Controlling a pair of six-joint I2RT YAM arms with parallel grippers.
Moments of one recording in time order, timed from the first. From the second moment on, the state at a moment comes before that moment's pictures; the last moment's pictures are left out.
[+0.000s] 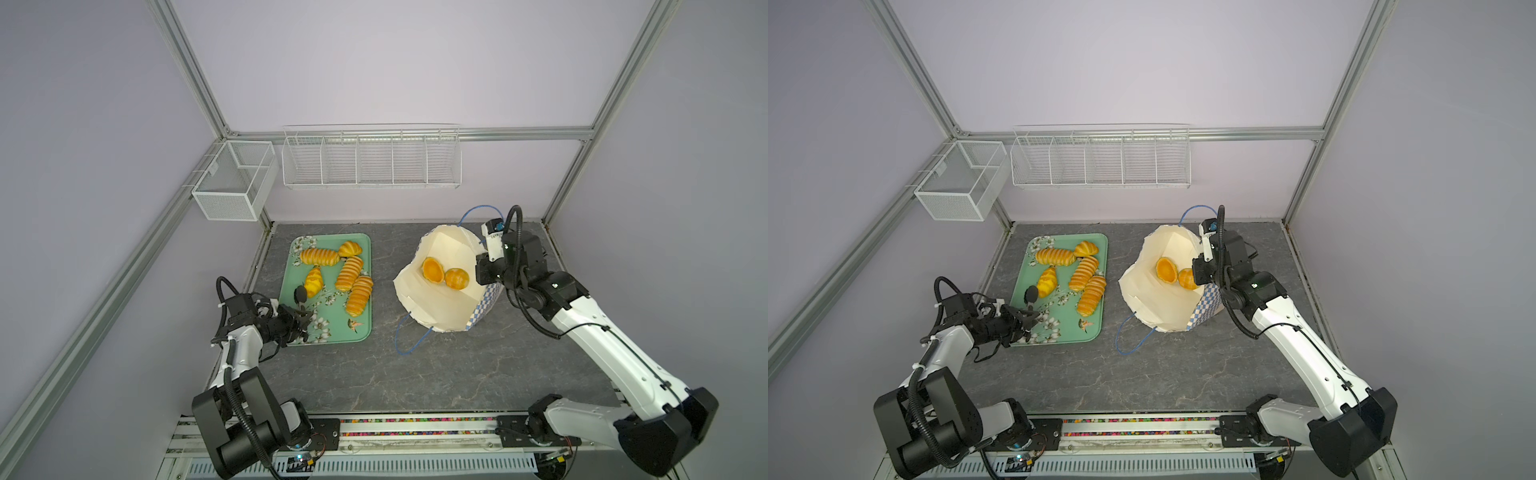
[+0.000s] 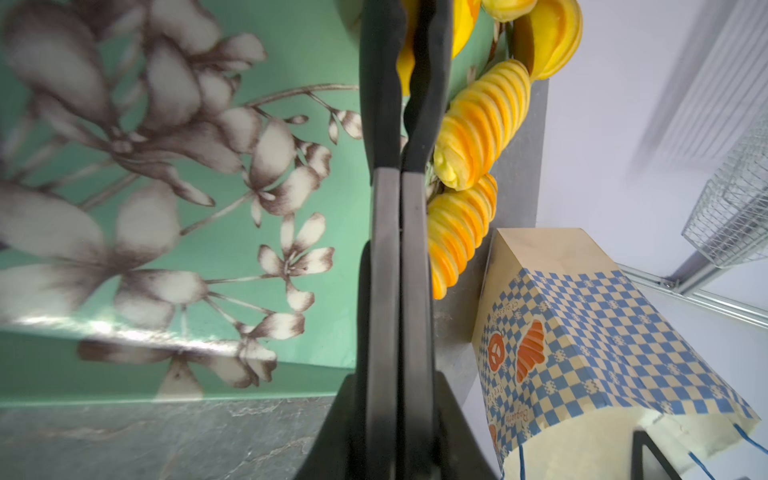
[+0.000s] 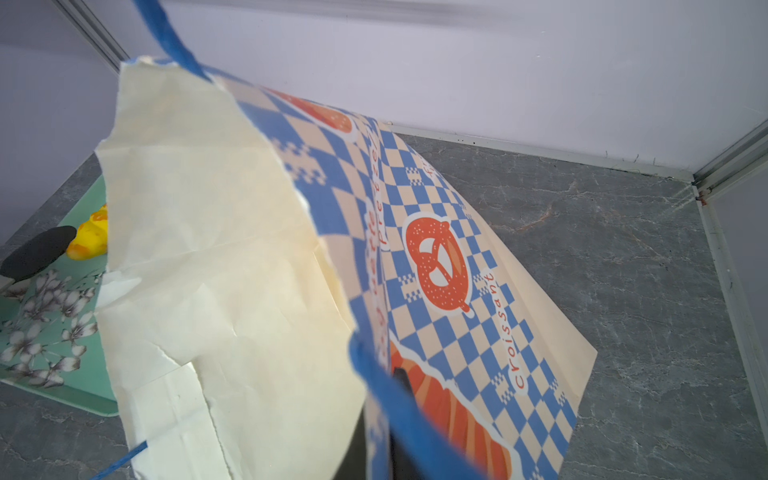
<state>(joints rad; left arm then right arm) 0.44 1.25 0.69 -0.60 0.80 -0.56 0.48 1.22 1.22 -0.59 0.13 0.16</state>
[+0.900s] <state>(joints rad) 0.18 0.88 1.15 -1.16 0.52 -0.34 0.48 1.00 1.08 -0.67 0.03 0.10</state>
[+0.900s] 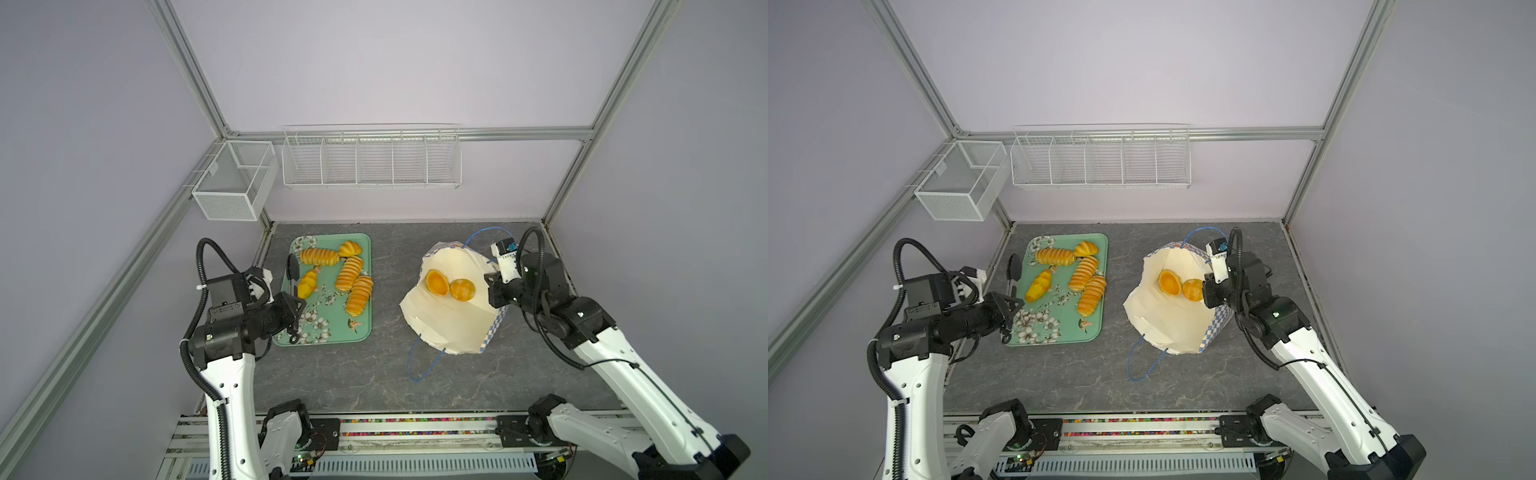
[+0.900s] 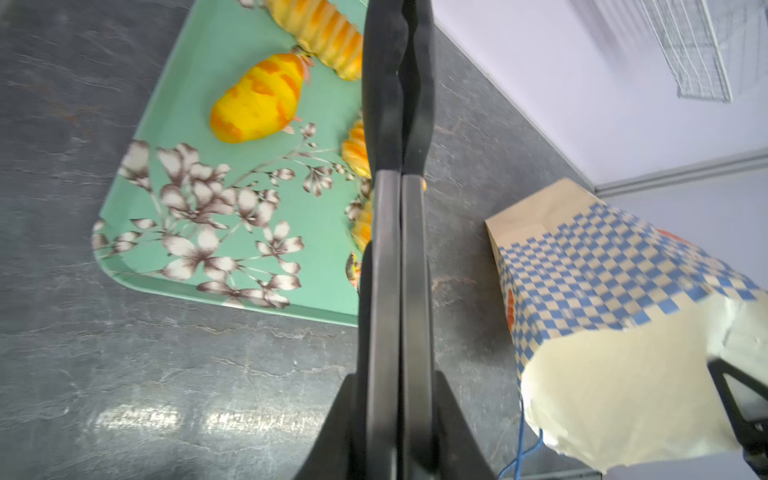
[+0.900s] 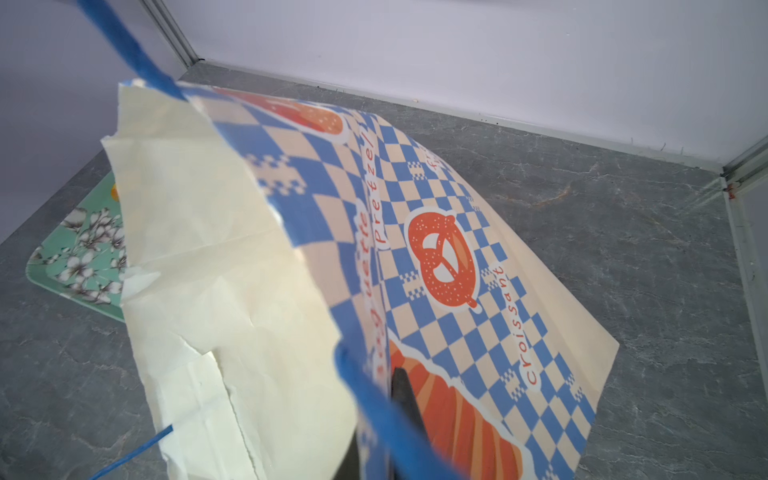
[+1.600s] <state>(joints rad) -1.09 1.40 1.69 -1.01 0.16 -0.59 0.48 0.98 1.08 -0.72 0.07 0.16</state>
